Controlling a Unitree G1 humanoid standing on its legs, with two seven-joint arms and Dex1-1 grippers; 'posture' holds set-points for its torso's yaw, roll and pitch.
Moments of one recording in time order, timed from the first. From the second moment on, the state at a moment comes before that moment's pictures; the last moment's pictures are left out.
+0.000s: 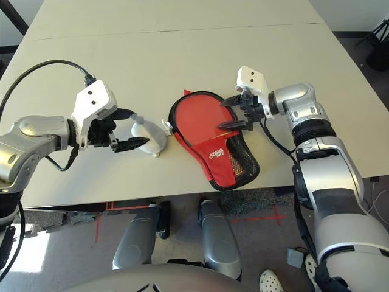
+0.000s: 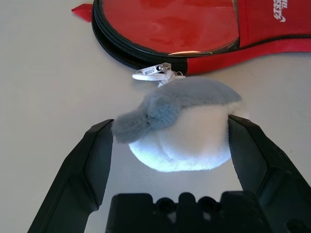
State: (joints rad) left arm -0.47 0.80 -0.15 -0.41 -0.41 0.87 -0.84; right arm -1.00 -0.57 0.19 1.02 0.01 -0.08 1.41
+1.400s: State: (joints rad) left arm -0.84 0.64 -0.25 0.07 -0.23 0.81 -0.72; right arm -0.92 -0.58 0.18 0.90 0.00 -0.11 1.37
